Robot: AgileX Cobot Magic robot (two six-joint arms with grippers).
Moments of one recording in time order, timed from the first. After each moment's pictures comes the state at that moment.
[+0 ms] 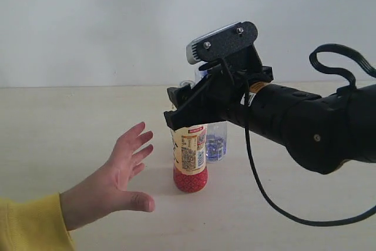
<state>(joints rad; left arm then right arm) 0.07 0.00 0.00 0.08 0.07 0.13 0.69 1.63 -0.85 0.22 -0.44 -0.25</state>
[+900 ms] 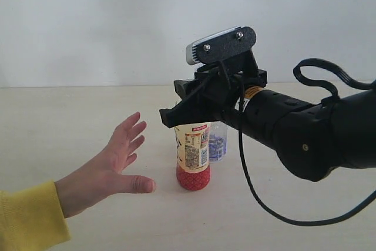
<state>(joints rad) 0.07 0.00 0.00 0.08 0.07 0.13 0.69 1.69 -0.85 0.18 -0.55 -0.17</state>
